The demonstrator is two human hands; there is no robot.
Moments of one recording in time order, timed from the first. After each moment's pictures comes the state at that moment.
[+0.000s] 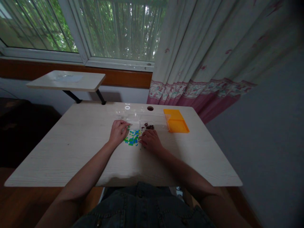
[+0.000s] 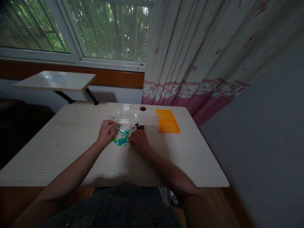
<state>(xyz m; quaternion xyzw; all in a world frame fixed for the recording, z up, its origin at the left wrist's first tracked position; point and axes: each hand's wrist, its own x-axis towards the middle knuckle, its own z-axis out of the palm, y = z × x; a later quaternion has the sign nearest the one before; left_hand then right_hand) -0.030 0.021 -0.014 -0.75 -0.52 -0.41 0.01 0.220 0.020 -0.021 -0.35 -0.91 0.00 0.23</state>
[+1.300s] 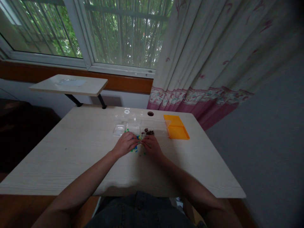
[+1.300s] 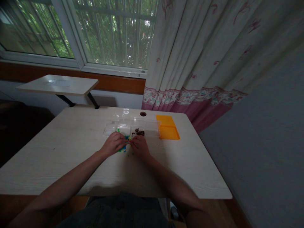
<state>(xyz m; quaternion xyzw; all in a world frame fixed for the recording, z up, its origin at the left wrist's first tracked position) 0.001 0.006 -0.012 -0.86 -0.38 -0.33 0.02 0.214 0.027 -0.033 -0.36 -0.83 0.14 0.41</state>
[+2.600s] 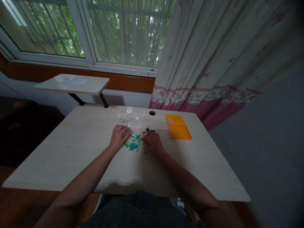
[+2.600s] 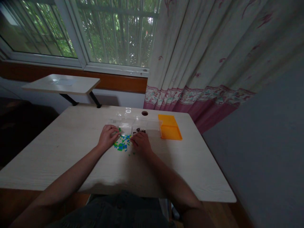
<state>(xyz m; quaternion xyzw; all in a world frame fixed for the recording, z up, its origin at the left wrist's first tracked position) -0.027 0.023 -0.017 -0.73 -0.54 -0.42 0.00 0.218 0.040 -0.022 -0.36 -0.87 0.06 0.31</state>
